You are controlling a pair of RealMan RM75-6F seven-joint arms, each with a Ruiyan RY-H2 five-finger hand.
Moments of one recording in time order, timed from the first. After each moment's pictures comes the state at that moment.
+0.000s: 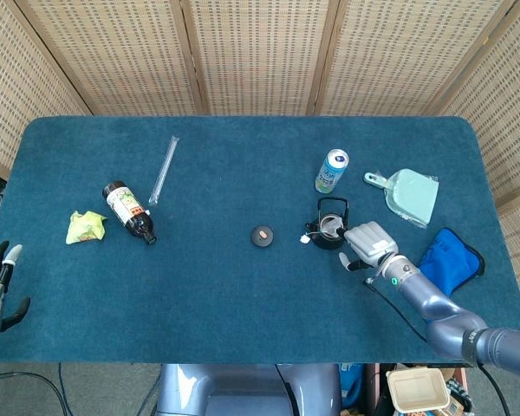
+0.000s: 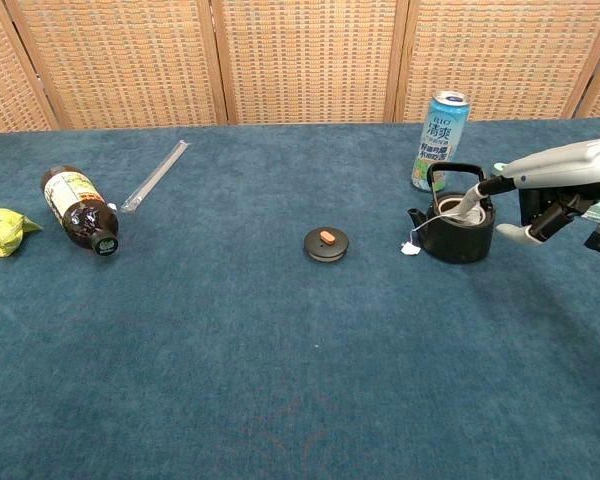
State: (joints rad) left arm -0.06 -1.14 -0.04 -1.63 1.42 1.48 0.25; right arm 0.87 -1.23 0.06 -1.50 -1.00 0.59 -0.28
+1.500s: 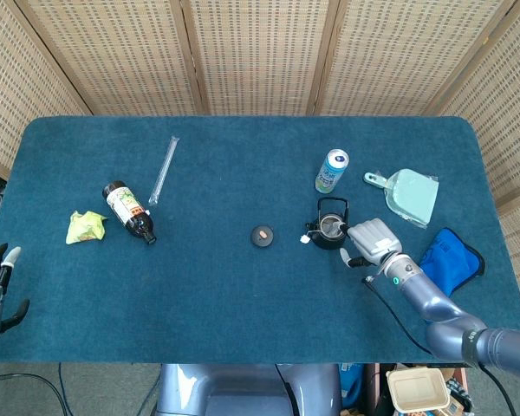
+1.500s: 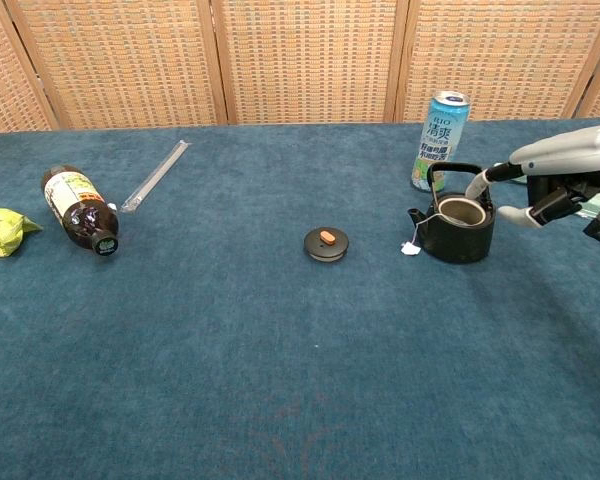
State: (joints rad) left arm -0.05 -1.15 -0.04 -1.60 1.41 1.47 0.22; right arm 0.91 -1.19 -0.01 -1.59 -0.90 0.71 -0.34
